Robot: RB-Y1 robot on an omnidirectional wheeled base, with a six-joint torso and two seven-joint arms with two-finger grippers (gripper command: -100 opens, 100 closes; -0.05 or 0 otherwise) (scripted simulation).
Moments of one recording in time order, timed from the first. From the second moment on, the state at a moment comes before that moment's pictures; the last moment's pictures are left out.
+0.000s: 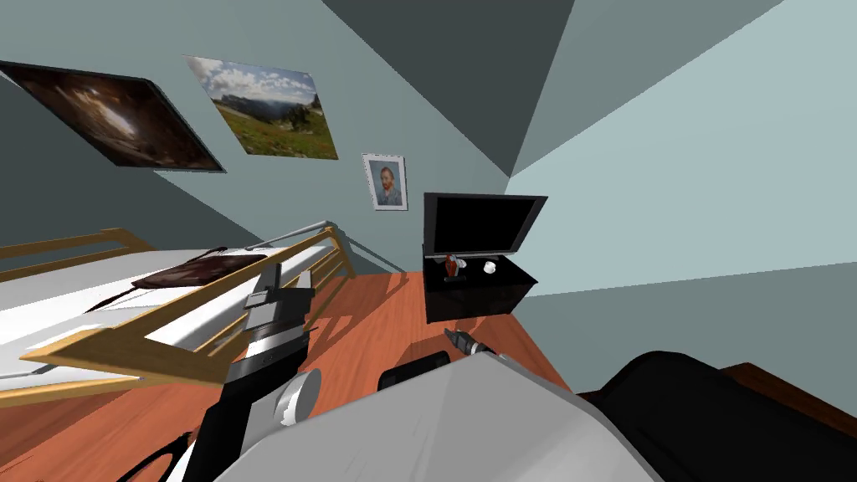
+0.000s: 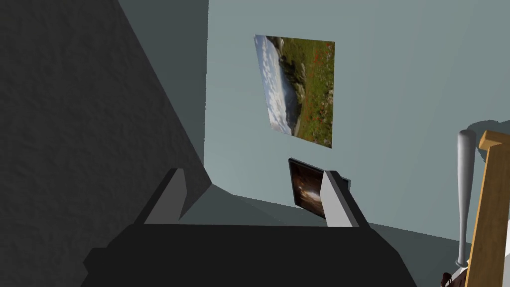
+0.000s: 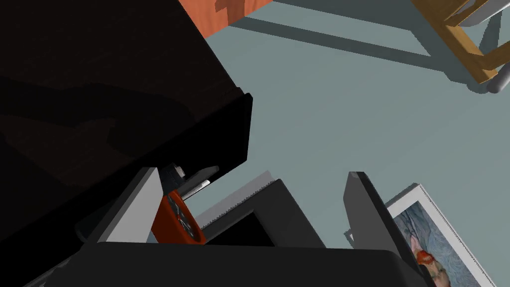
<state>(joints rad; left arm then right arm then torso) 0.50 -0.03 0.03 -2.30 0.01 -0.37 0.01 0.45 -0.52 0.42 -1.46 0.59 -0.21 0.00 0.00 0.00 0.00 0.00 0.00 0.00</state>
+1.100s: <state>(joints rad) 0.50 -0.03 0.03 -2.30 0.01 -0.37 0.01 0.40 -0.71 0.55 -1.19 0.79 -0.07 0.06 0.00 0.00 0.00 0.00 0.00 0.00</state>
